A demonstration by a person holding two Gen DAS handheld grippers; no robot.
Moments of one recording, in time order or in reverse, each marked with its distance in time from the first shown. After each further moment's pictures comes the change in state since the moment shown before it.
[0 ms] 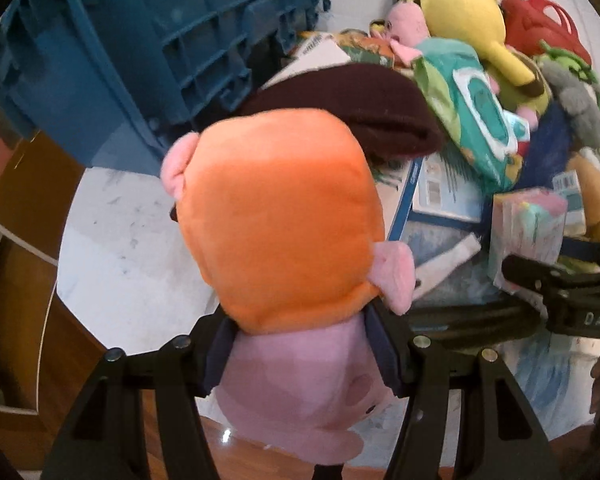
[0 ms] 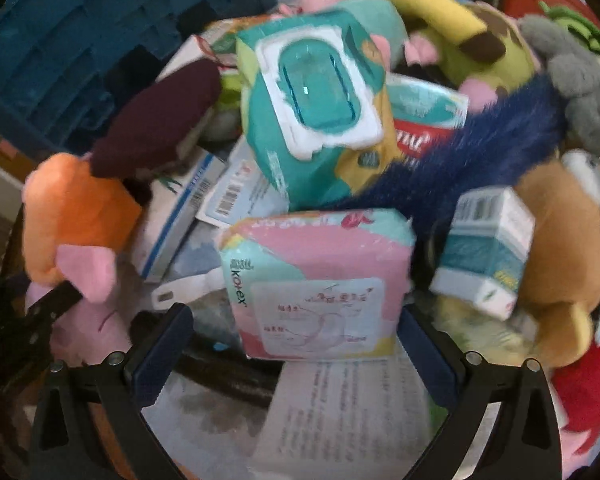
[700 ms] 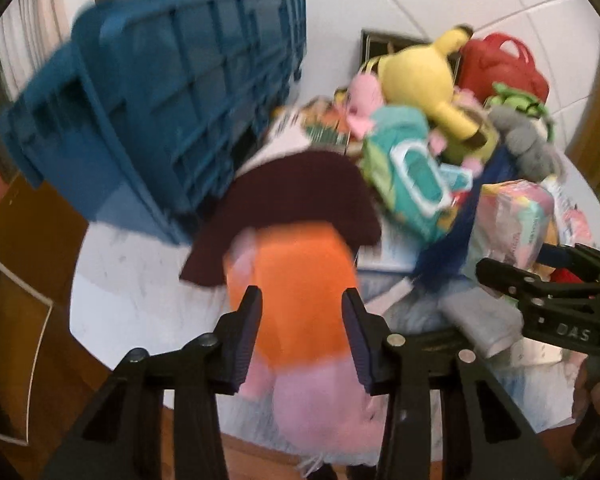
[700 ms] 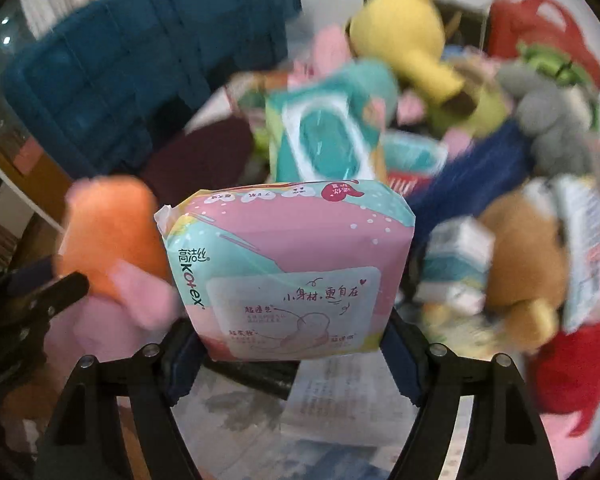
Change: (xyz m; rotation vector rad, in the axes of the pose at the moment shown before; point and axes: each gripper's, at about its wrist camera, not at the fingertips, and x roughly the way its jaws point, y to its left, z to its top) left arm -0.083 -0.015 0.017 0.035 -0.191 -0.072; right arm -0.083 0.008 -0.012 -0.030 -0.216 0.033
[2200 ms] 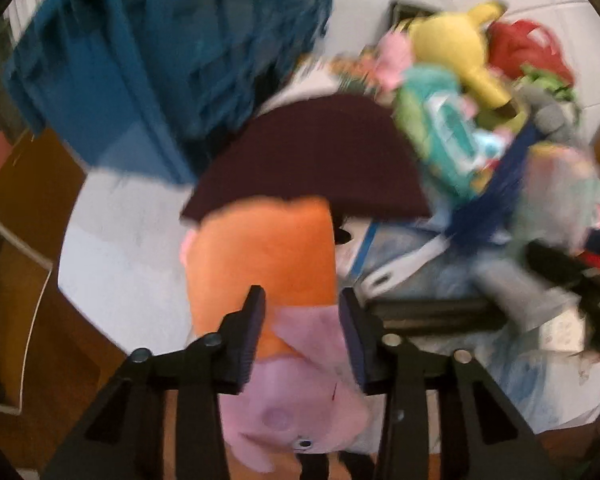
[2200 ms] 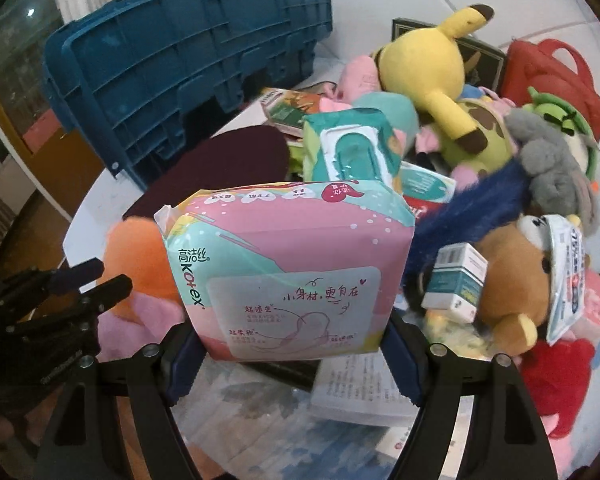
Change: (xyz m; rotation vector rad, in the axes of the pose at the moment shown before) left arm 0.049 0.020 -0.047 -0.083 0.156 0.041; right arm -0.006 0.035 -0.021 -0.082 0.019 -0.010
